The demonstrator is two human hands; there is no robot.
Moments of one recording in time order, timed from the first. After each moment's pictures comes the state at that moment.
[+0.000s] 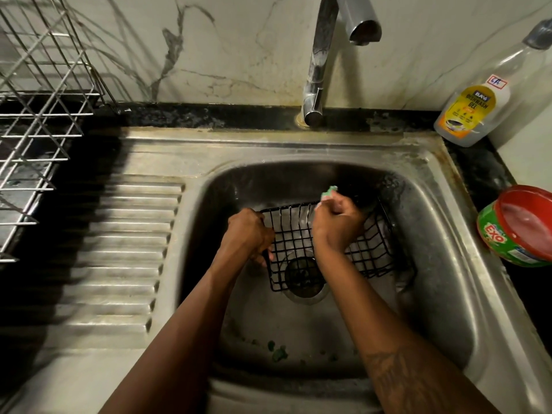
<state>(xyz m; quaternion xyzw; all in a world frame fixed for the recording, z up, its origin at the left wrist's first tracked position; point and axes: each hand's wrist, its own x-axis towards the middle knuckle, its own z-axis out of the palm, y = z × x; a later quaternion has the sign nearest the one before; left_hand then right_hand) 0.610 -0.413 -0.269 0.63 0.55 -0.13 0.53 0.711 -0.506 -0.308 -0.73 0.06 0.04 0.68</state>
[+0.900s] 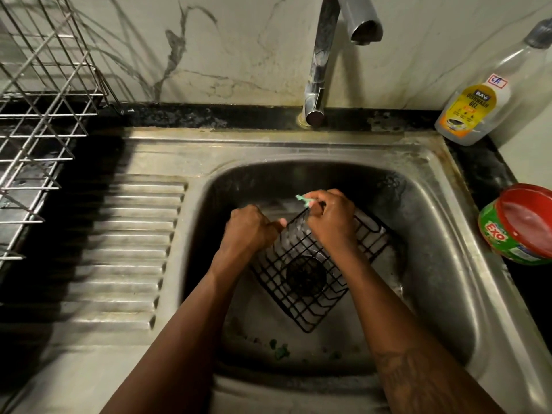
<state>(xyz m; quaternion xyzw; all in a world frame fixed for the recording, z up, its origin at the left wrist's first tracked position) 0.591 -0.415 -0.264 0.84 0.45 -0.03 0.31 0.725 -0.525 -0.294 -0.86 -0.32 0.03 0.40</state>
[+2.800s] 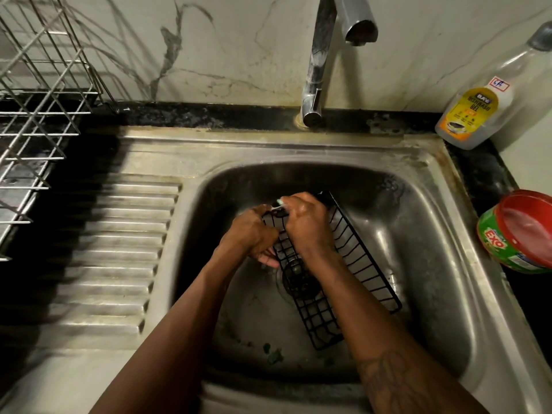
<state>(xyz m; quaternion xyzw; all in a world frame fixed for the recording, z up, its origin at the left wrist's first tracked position) 0.612 -0.419 -0.253 0.64 0.48 -0.13 0.58 0.709 -0.504 -0.300 -0.82 -0.43 0.08 0.36</state>
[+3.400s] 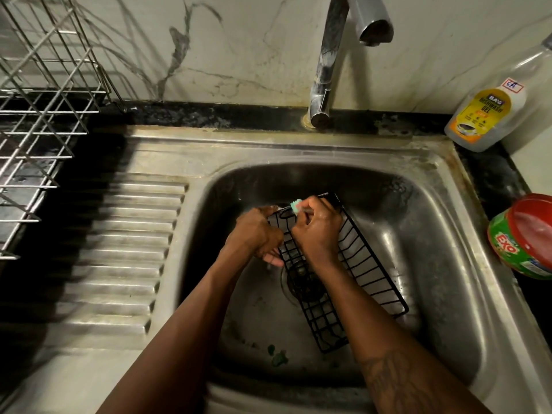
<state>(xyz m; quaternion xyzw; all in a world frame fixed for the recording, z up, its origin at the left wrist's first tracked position) 0.609 -0.416 -0.263 0.64 0.49 -0.10 0.58 0.701 -0.511 -0.317 -0.83 -0.33 0.01 0.46</state>
